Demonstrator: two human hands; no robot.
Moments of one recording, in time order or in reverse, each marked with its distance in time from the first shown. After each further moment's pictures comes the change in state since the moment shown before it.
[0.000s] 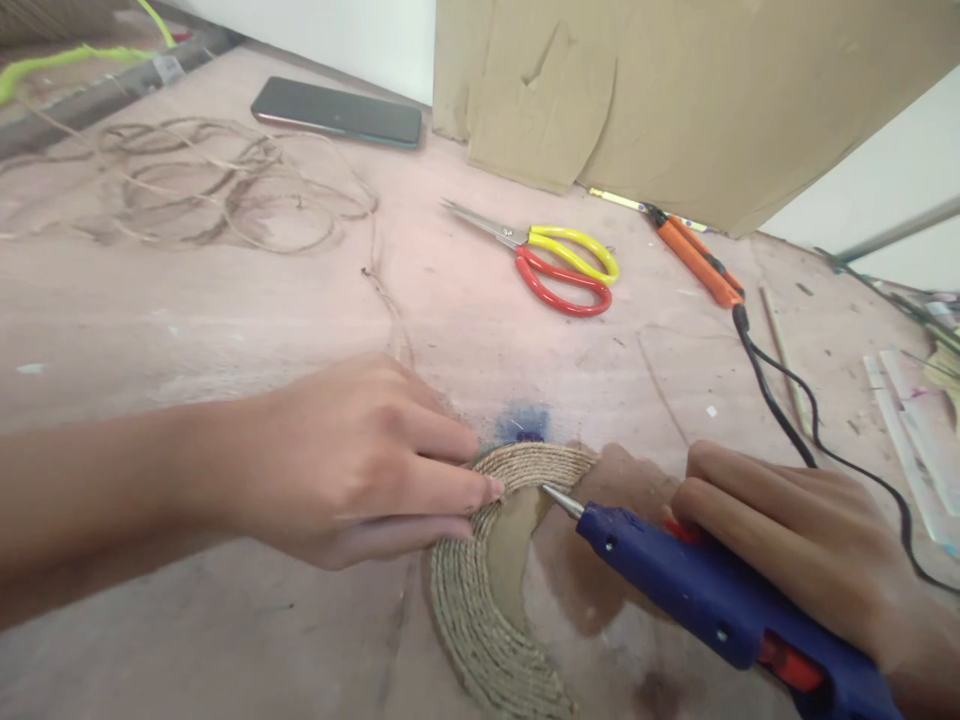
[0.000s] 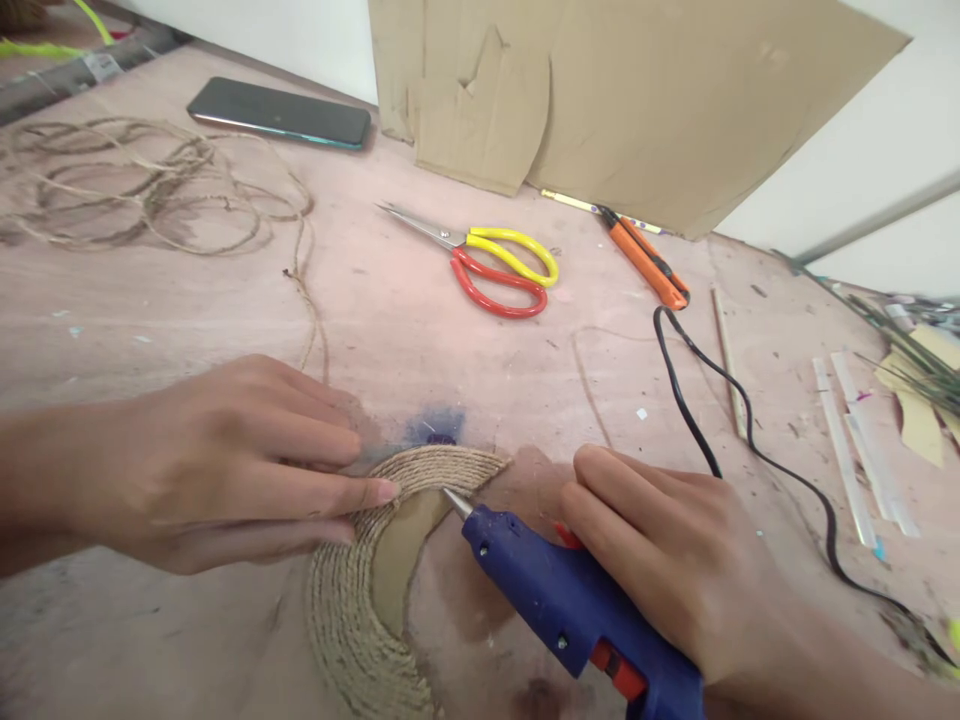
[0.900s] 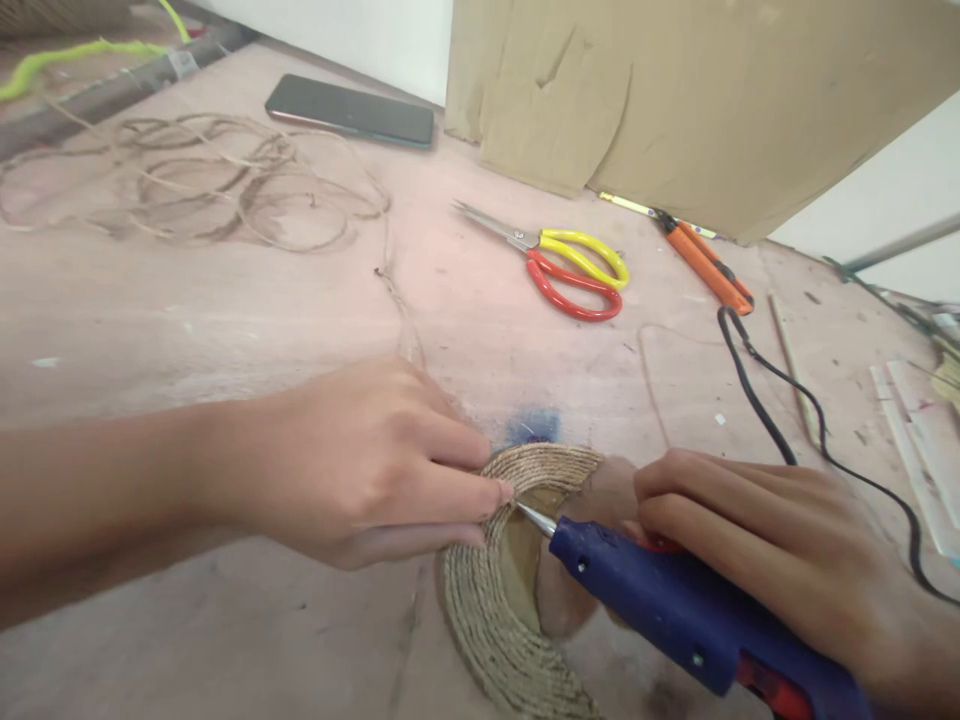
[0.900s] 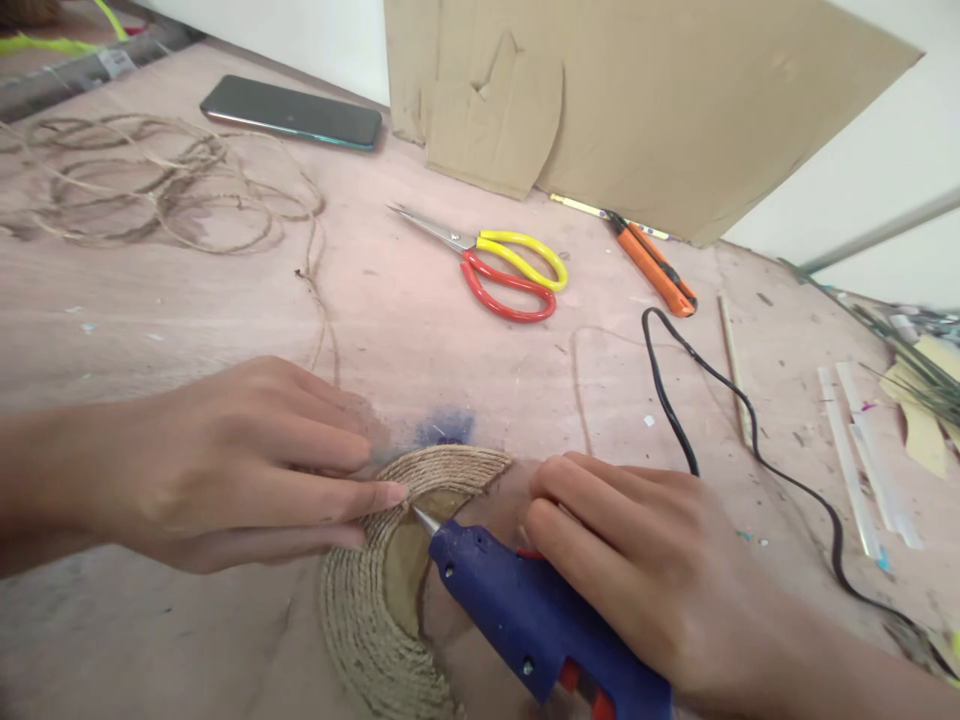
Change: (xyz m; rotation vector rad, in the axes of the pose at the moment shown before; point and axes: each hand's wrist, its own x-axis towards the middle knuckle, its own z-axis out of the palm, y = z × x) left_hand -0.002 -0.001 0.002 0.040 0.021 0.025; right_hand 0.027 -0.005 0.002 0.073 0.000 -0.066
